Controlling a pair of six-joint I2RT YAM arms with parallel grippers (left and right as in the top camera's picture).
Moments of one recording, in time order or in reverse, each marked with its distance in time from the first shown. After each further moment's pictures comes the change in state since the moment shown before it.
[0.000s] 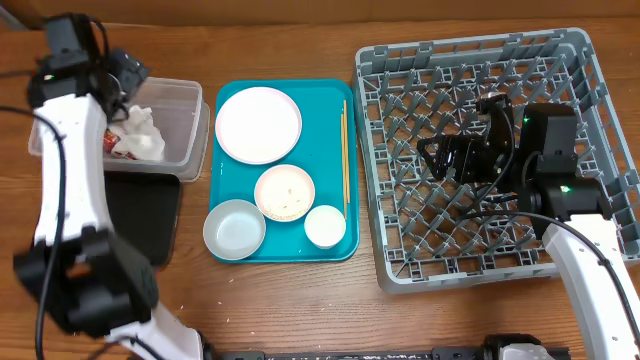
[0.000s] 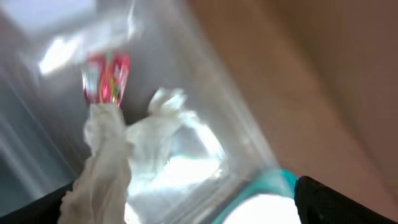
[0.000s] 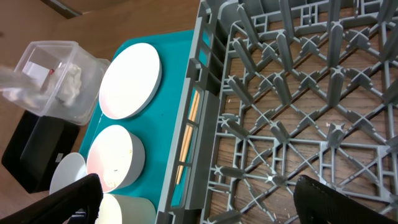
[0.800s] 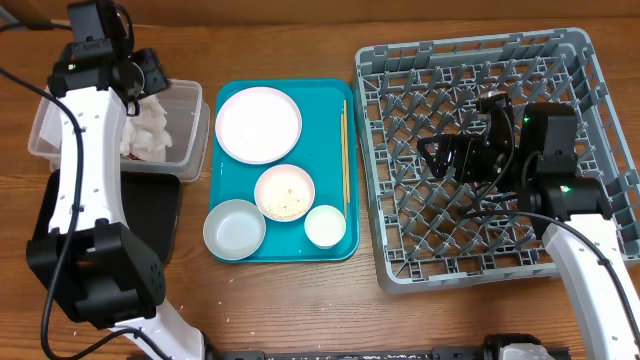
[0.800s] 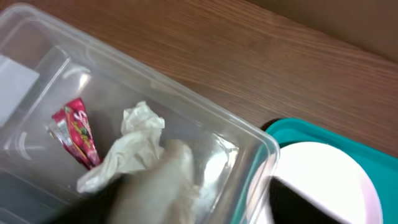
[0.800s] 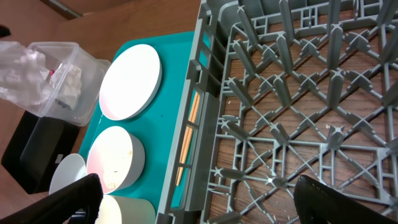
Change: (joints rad) left arm -0.084 0.039 0.035 0.003 0.023 0.443; right arm 0.000 0.001 0.000 0.005 0.000 0.000
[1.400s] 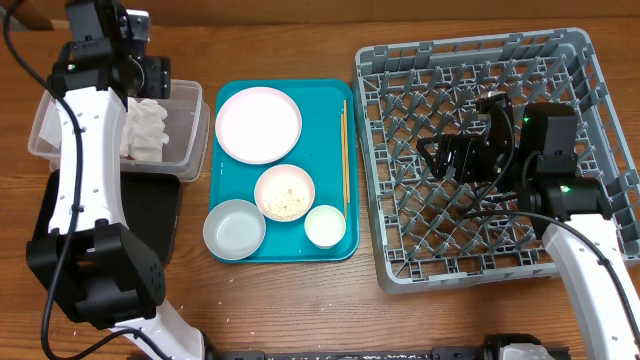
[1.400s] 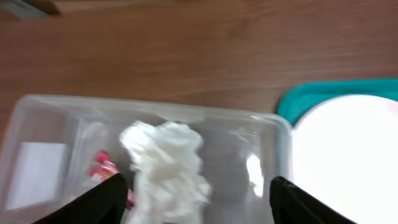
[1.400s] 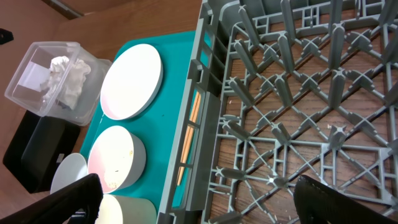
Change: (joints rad) left arm 0.000 0.000 0.000 0.016 0.042 0.422; right arm 0.000 0.000 0.000 -0.001 -0.004 0.000
